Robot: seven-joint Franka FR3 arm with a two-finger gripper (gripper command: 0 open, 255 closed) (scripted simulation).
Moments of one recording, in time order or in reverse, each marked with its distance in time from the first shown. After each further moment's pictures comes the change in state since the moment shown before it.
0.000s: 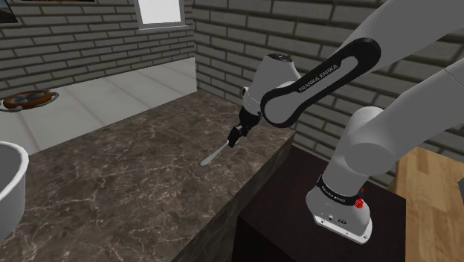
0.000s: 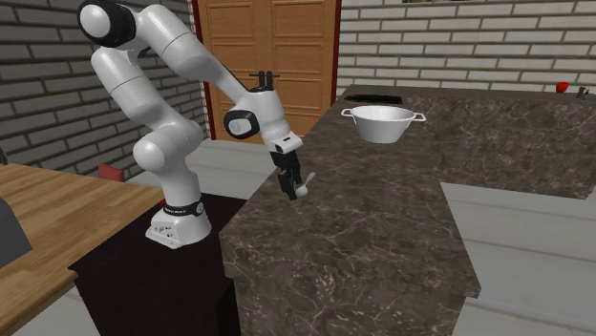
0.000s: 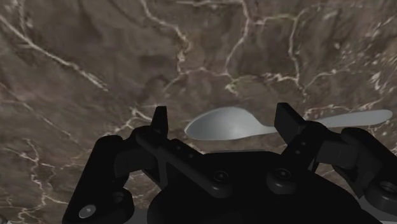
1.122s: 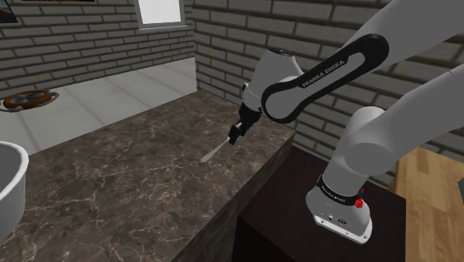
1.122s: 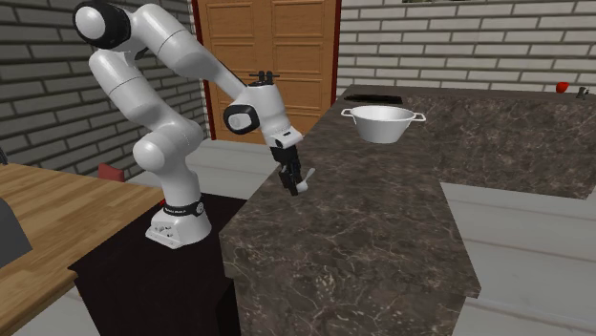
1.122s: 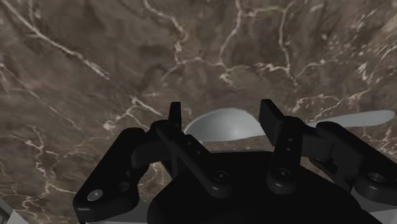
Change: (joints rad) arm -0.005 -0.046 0.003 0.016 -0.009 -0.060 0.010
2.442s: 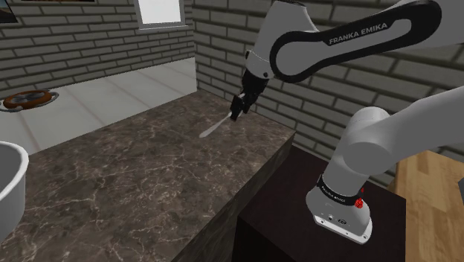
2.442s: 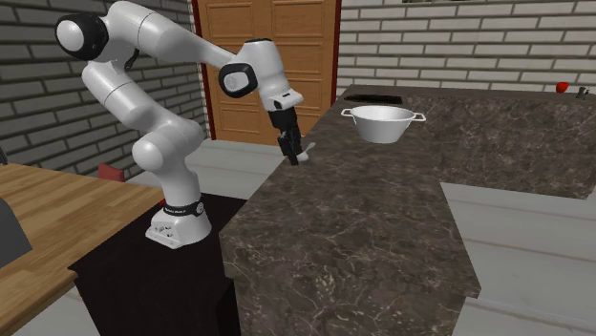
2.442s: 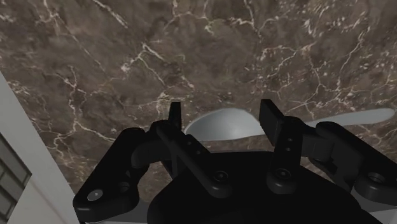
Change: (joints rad) arm -0.034 -0.210 -0.026 0.167 -0.056 -0.375 0.026
